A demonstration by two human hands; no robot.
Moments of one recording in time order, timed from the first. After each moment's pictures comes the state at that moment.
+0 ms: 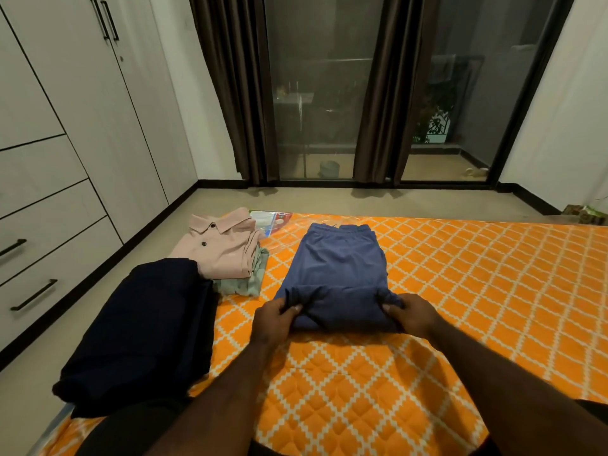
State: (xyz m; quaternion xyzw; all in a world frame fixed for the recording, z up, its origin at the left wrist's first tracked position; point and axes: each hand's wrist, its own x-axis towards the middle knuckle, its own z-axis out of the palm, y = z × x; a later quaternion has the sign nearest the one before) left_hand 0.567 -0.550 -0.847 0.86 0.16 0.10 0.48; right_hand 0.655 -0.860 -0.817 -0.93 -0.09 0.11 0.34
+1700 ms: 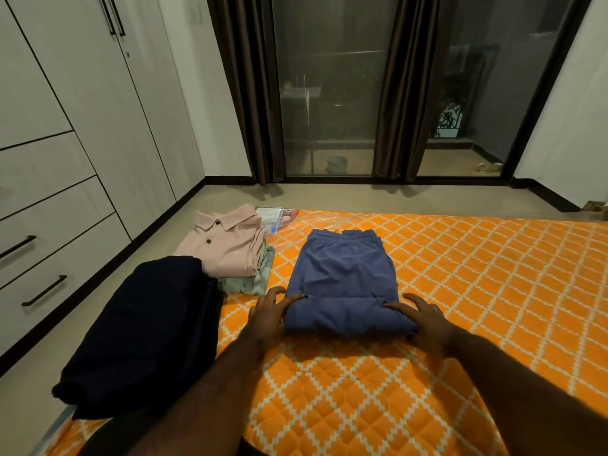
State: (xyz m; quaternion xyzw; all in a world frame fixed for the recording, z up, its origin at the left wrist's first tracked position) left_hand 0.576 -0.509 -0.852 0.98 0.01 0.01 0.19; right_hand 0.669 -0.884 -0.848 -0.95 -0.25 0.15 0.10
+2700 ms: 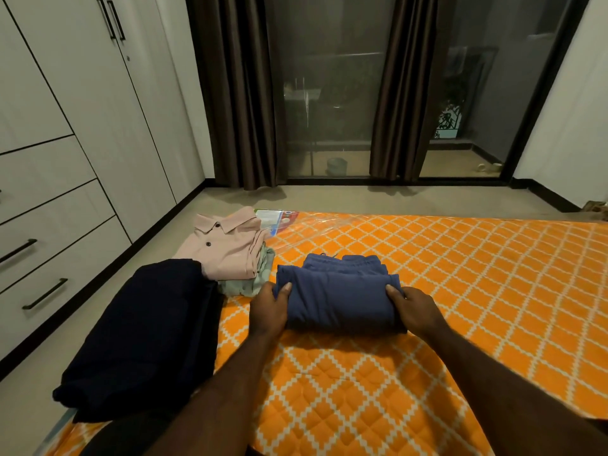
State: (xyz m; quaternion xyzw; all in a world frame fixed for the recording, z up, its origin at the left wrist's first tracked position) left_hand 0.586 -0.537 -0.831 0.82 0.22 0.20 0.48; right_hand 0.663 -0.834 -0.822 -0.92 -0.06 0.03 0.38
